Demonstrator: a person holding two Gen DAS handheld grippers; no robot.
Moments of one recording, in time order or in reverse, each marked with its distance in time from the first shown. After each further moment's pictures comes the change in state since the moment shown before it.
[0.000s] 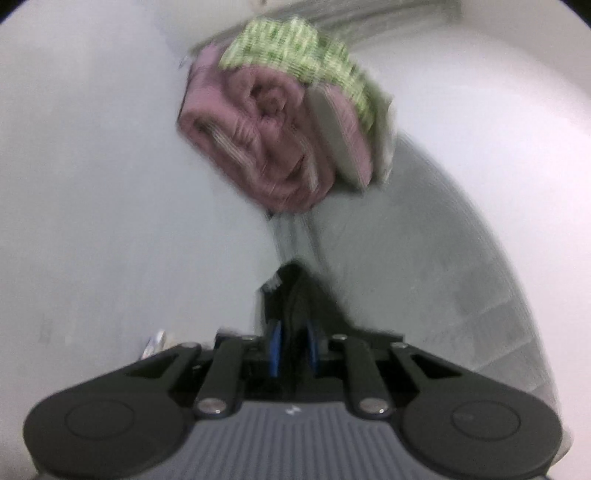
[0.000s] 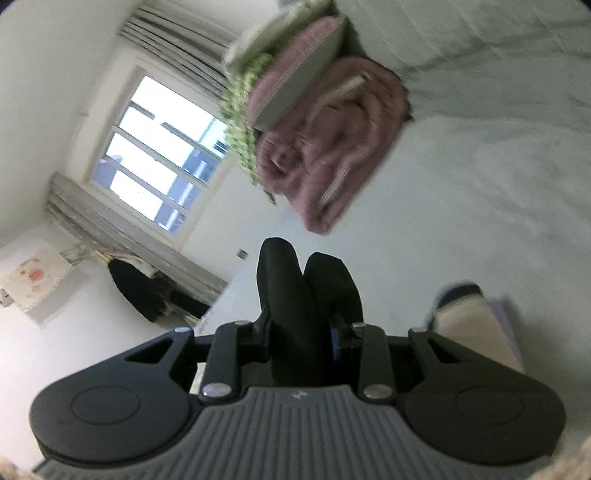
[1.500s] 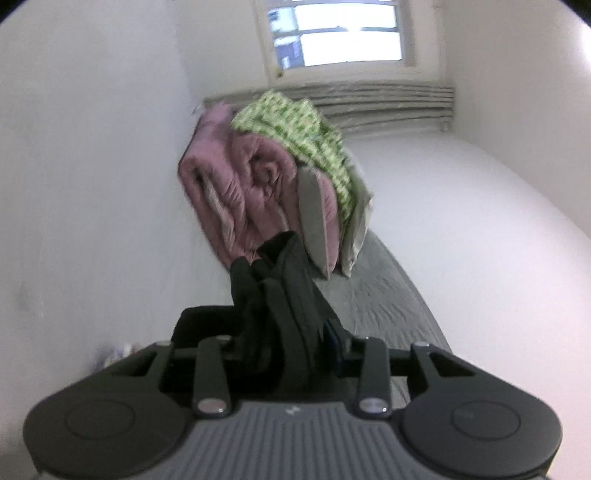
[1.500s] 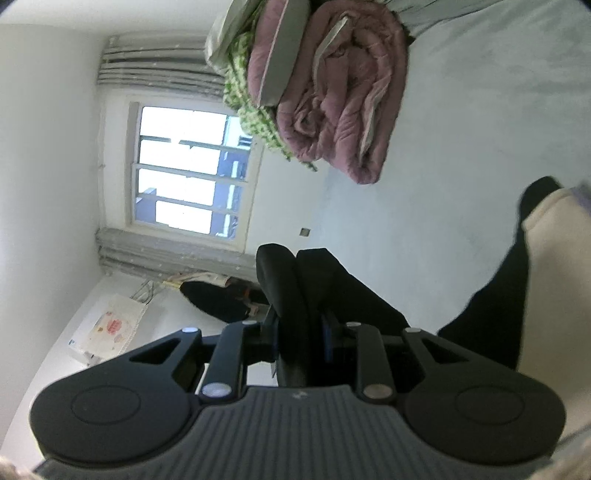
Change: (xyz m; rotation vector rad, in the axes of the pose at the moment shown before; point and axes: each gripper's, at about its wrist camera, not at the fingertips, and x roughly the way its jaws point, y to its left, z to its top) left arm -0.019 0.033 -0.043 -0.188 -0.292 -0.181; right arm 0.031 -0.011 0.004 0.355 0.116 0.240
